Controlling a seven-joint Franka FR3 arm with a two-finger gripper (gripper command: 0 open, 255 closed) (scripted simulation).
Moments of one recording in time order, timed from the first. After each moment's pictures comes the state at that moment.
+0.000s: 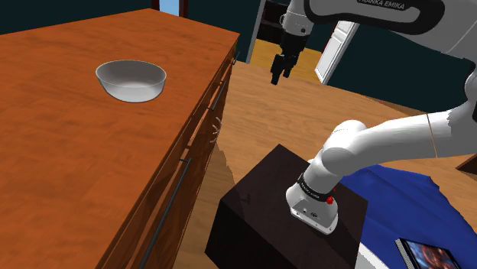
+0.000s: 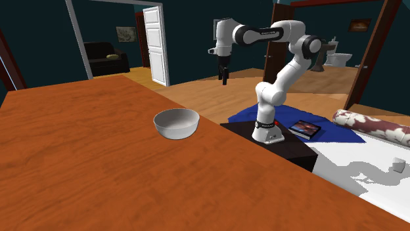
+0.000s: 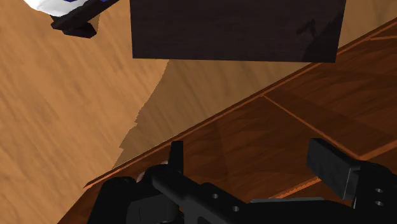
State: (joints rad) arm 0.01 -0.78 -0.05 -2.41 -0.11 1.61 -0.04
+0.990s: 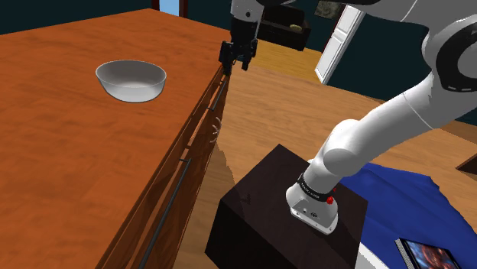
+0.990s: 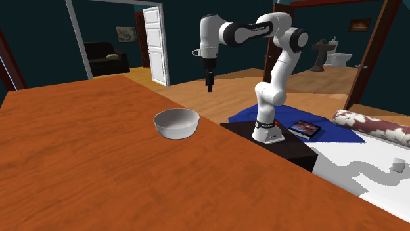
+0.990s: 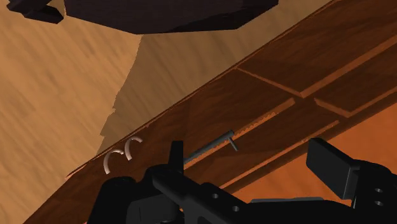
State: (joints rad) arm 0.06 -0.41 0.14 -2.12 0.01 1.70 0.25
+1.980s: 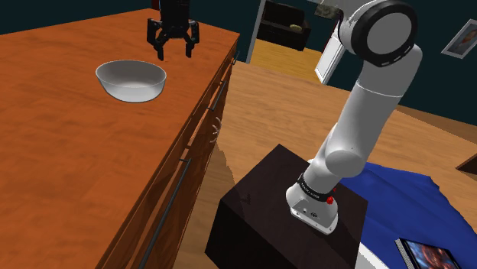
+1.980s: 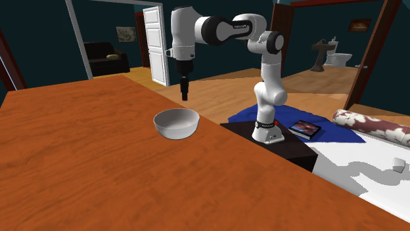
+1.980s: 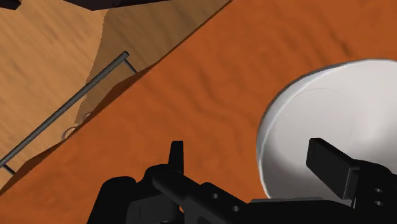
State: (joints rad) arm 0.14 0.13 0.29 -1.50 -0.07 1.63 0.57
